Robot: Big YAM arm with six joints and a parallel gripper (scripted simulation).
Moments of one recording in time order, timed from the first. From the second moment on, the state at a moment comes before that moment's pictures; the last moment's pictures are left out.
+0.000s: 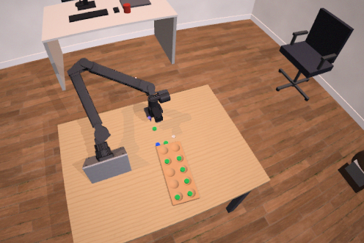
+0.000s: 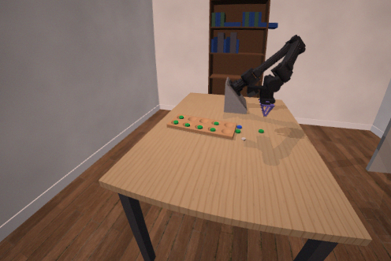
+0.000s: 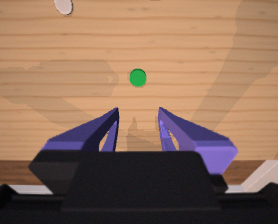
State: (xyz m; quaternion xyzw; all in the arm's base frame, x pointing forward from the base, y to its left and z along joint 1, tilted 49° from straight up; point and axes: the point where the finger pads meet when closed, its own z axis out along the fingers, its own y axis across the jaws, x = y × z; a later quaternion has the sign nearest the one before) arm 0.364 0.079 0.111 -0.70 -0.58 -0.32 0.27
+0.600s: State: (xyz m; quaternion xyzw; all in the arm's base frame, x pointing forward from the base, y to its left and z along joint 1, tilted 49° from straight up) arm 0.365 0.082 0.108 -0.70 -0.58 -0.32 0.27
